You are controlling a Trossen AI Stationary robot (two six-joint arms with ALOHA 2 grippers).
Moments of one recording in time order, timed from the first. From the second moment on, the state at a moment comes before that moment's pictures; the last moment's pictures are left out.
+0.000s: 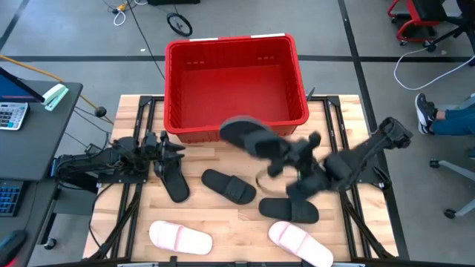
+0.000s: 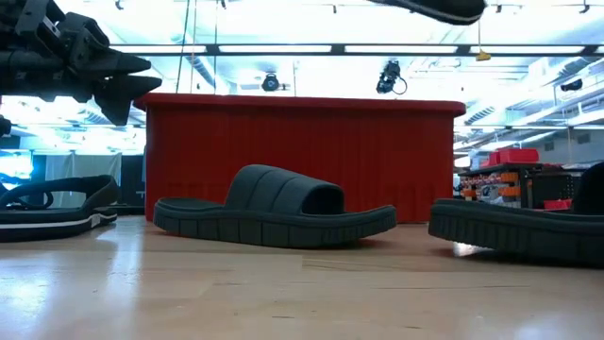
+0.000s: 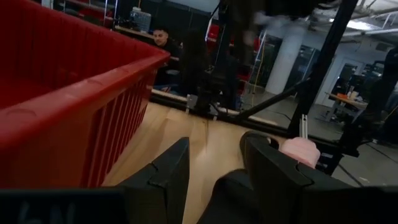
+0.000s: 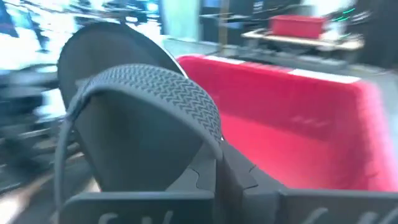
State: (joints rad) left arm 0.11 0.01 0.01 0.07 0.04 -0.29; right arm 0.47 1.49 1.51 -1.02 1.36 1.01
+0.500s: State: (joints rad) left arm 0.11 0.01 0.01 0.08 0.04 -0.29; right arm -0.36 1.41 1.50 -0.90 0.97 0.75
